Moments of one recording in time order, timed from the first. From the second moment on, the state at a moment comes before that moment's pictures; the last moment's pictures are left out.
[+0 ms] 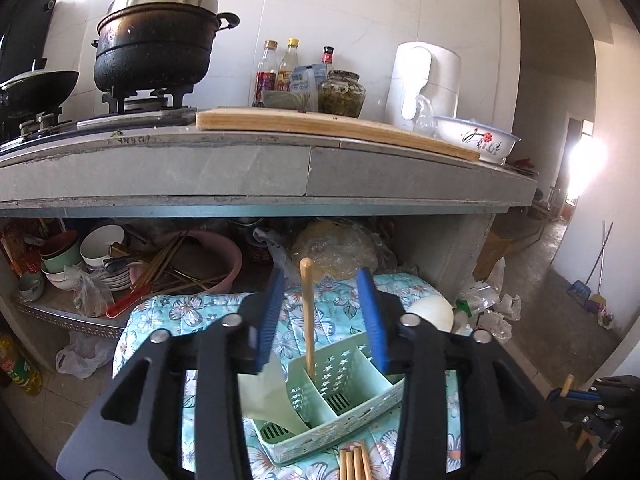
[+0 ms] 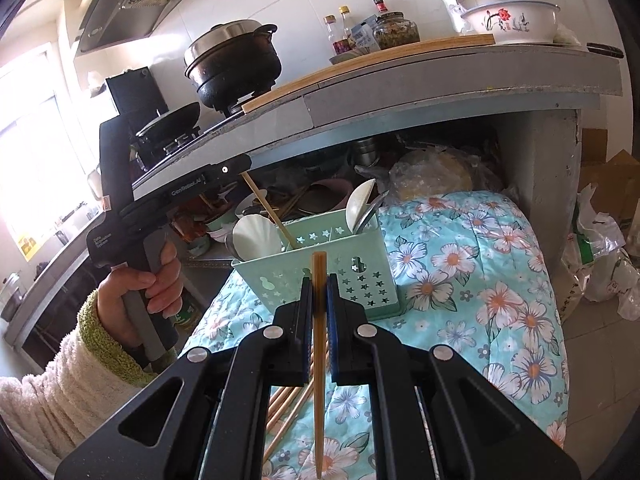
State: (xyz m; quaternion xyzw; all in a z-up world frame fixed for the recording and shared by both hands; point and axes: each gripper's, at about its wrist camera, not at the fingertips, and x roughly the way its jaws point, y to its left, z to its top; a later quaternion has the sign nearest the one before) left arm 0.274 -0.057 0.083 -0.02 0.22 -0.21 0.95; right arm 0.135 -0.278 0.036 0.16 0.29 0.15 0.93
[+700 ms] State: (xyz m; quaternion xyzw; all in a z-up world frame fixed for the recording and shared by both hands) left arm 0.164 0.031 0.025 -0.05 0.23 -0.17 0.96; right arm 0.195 -0.249 0.170 0.10 0.11 0.15 0.98
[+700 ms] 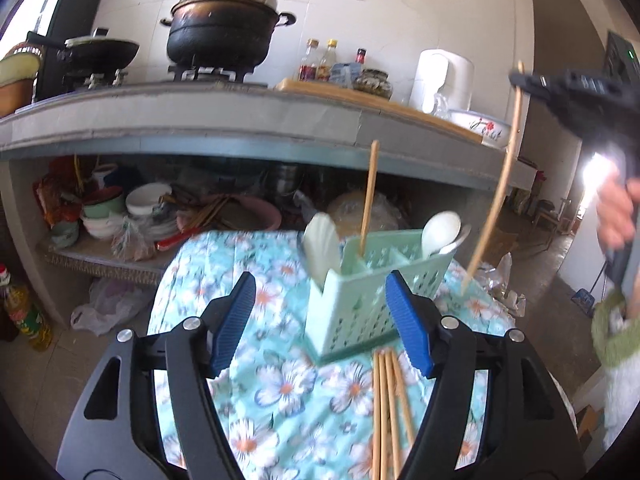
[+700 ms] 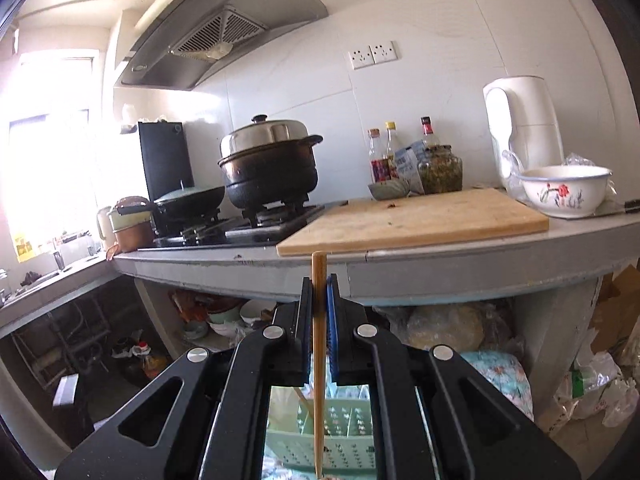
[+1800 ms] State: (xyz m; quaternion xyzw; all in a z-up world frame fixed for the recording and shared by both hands) left arm 0.147 0.049 -0.045 -0.07 0.31 -0.18 0.93; right arm 0.237 -0.222 0.107 0.11 0.18 0.15 0.97
